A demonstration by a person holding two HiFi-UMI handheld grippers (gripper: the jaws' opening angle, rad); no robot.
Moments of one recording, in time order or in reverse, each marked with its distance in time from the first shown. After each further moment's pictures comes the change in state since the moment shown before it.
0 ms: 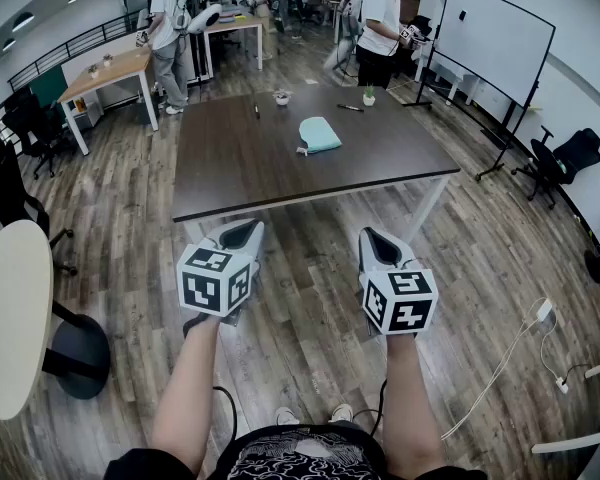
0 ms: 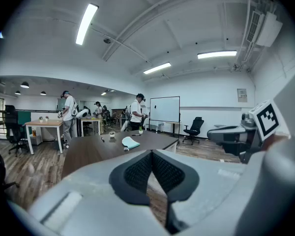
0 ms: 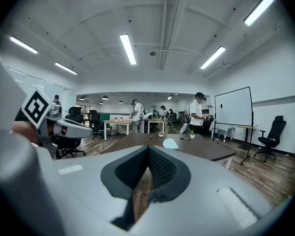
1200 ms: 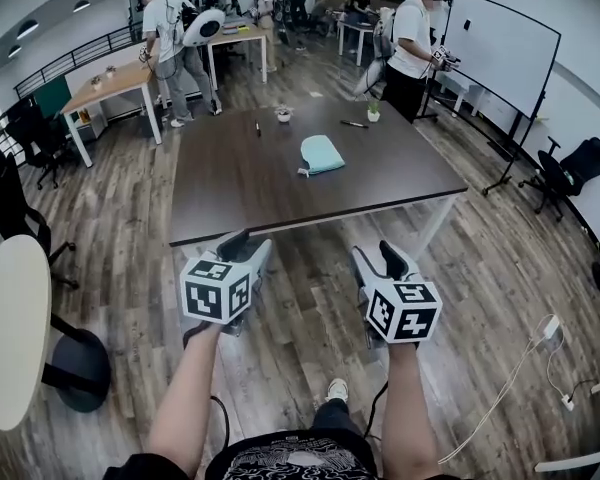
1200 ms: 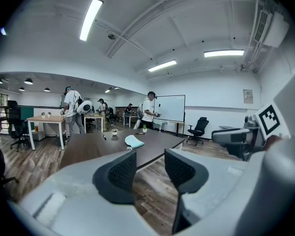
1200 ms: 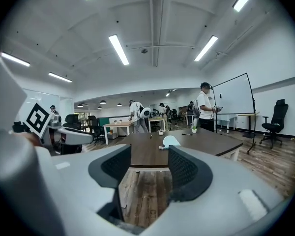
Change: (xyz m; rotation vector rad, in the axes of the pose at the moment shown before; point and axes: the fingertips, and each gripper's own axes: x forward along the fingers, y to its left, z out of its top) left arm 0.058 0.040 -0.001 -0.048 0.020 0.047; right arm 0.062 -0.034 -0.008 0.114 0.016 0.041
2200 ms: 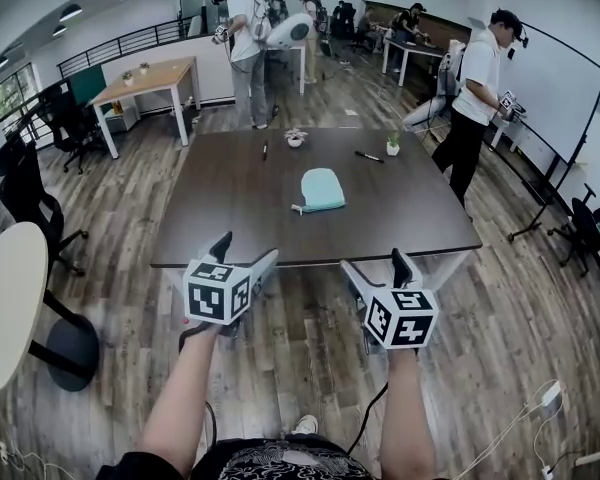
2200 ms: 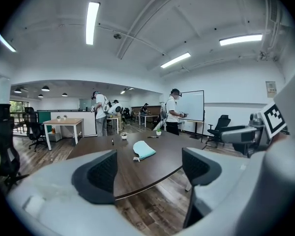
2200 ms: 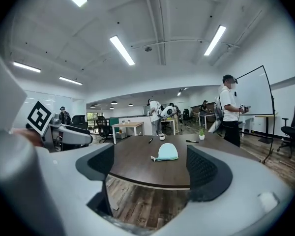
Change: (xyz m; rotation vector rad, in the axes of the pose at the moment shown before) left arm 0.142 -0.007 0.059 -0.022 0.013 0.217; right arm 0.115 -0.139 0.053 -0.036 0.005 0.164
